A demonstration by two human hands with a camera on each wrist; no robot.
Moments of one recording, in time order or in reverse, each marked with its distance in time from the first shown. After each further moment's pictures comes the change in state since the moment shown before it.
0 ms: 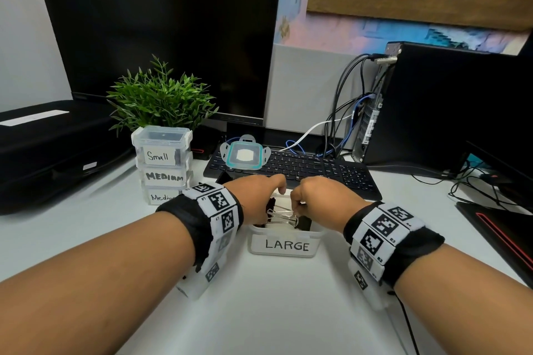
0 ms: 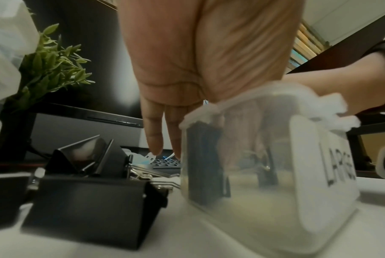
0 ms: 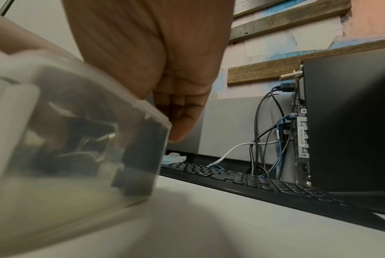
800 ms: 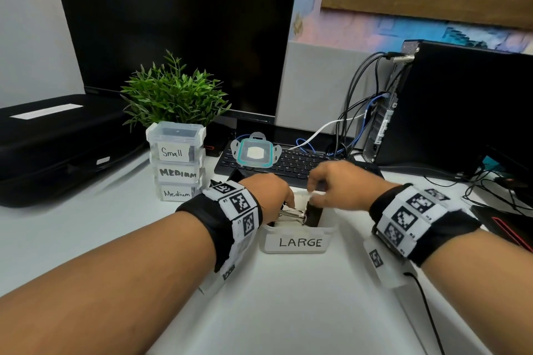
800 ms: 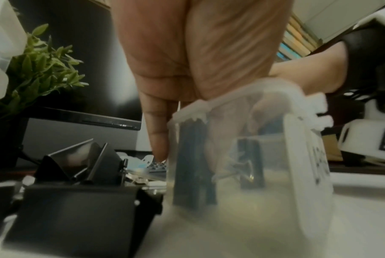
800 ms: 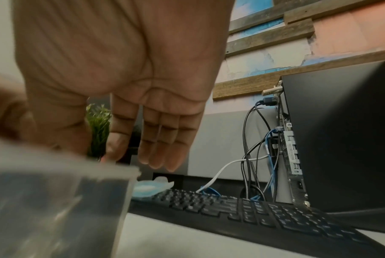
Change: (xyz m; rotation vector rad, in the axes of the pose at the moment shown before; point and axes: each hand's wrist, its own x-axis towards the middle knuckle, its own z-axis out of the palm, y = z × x) left_hand 0.002 -0.005 -0.001 0.109 -0.026 0.063; right_hand 0.008 0.012 -0.022 0.161 -0.012 0.043
